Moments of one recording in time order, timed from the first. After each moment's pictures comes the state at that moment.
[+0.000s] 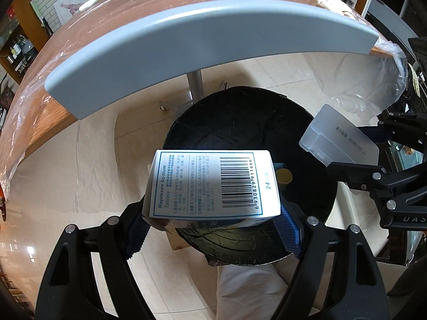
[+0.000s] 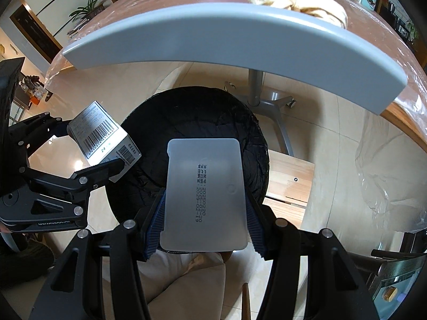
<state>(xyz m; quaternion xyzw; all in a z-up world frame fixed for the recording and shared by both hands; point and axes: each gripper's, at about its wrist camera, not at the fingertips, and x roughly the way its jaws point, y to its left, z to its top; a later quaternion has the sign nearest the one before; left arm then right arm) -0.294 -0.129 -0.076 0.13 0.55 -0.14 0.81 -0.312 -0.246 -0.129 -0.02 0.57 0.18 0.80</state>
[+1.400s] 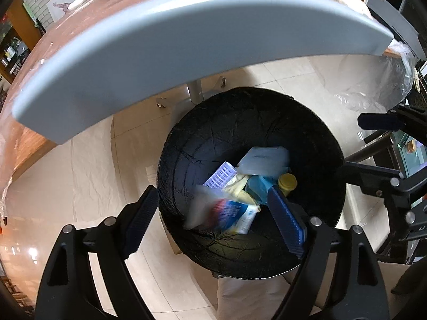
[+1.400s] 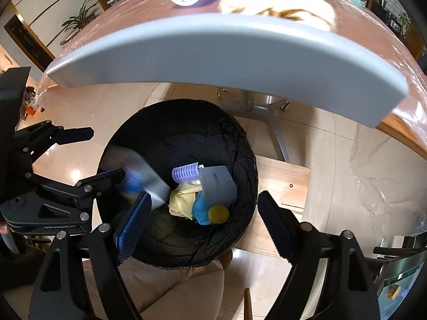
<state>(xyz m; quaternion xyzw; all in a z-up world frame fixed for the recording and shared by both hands) -0.272 -0.133 -0.081 0.13 0.56 -0.15 0.80 -0.307 -0.259 -0.115 0.01 0.55 0.17 0.82</state>
